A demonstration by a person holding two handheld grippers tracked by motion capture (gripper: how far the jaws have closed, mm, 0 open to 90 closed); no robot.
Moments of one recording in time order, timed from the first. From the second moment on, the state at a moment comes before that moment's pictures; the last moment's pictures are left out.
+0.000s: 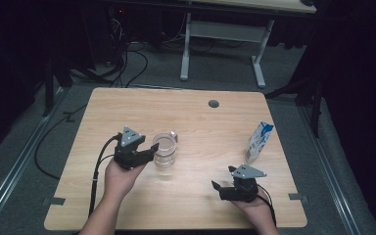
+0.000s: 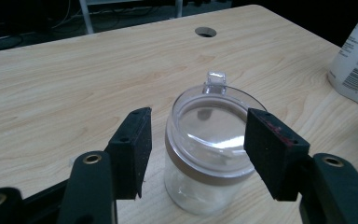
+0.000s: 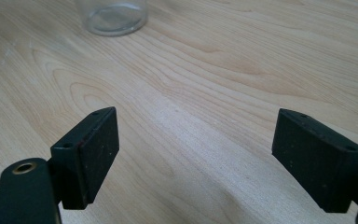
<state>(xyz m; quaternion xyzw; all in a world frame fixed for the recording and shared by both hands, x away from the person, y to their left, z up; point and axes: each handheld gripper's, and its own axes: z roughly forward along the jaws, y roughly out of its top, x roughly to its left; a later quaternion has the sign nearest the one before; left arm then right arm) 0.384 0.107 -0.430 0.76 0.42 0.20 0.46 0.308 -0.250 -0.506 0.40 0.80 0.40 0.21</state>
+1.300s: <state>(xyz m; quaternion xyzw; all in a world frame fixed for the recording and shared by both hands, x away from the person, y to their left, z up) 0.451 0.057 -0.431 0.79 0.42 0.19 0.41 0.306 -0.243 -0.506 0.38 0.81 0.40 0.20</state>
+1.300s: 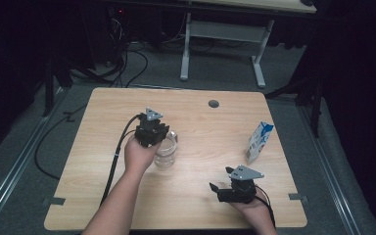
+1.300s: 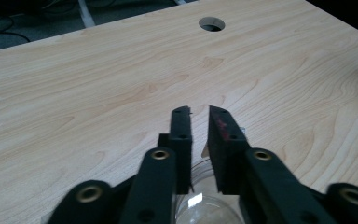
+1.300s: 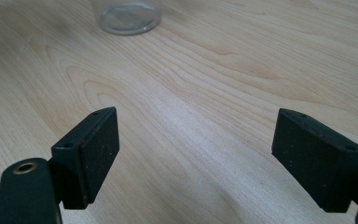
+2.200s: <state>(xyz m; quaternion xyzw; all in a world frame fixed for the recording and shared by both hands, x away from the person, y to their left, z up) 0.447 0.041 -0.436 0.81 0.42 0.20 0.37 0.304 -0.239 -0.507 0.38 0.81 0.40 0.20</state>
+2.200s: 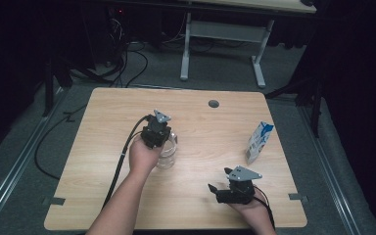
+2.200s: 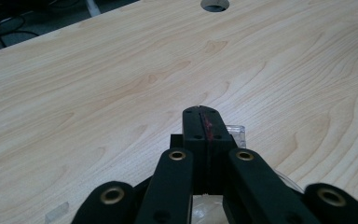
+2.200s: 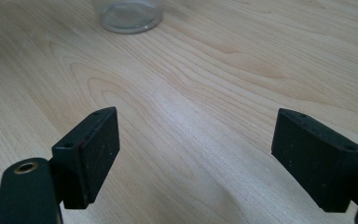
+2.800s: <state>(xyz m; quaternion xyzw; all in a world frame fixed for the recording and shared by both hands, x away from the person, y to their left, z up) 0.399 0.050 -0.436 0.80 0.42 0.21 0.38 0.303 -0.236 -0.507 0.38 0.82 0.39 0.20</state>
